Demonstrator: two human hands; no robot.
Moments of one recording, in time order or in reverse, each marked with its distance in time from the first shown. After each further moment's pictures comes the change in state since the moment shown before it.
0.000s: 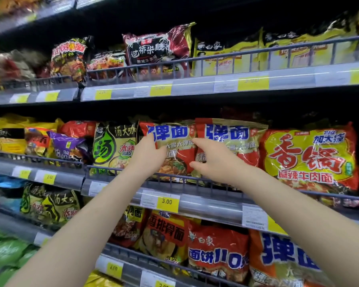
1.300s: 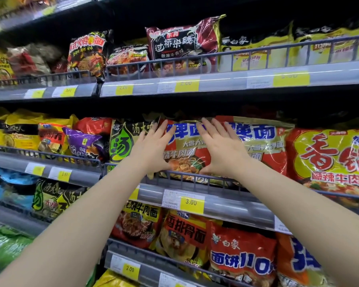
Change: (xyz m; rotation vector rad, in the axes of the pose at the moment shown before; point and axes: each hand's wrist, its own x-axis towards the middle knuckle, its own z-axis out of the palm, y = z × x) left_hand 0.041 -0.061 -0.027 0.810 -0.155 0.342; right_hand 0.049 -0.011 0.032 -0.627 0.094 -0.027
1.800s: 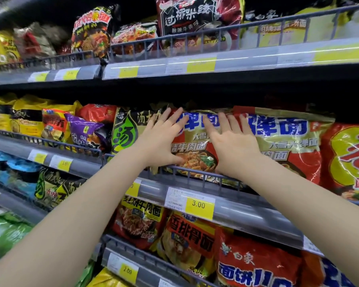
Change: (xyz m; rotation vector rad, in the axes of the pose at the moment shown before) left_hand 0.009 -0.004 0.013 -0.036 0.098 0.095; right_hand 0.014 -0.014 0.010 -0.063 -0.075 0.095
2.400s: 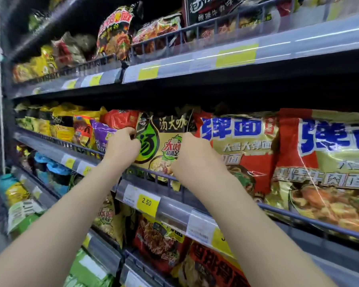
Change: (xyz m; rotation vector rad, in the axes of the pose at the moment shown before) left_hand -0.023 -0.094 0.018 -0.408 0.290 -0.813; right_hand 0.031 -0.089 -0.023 0.894 -0.136 -0.063
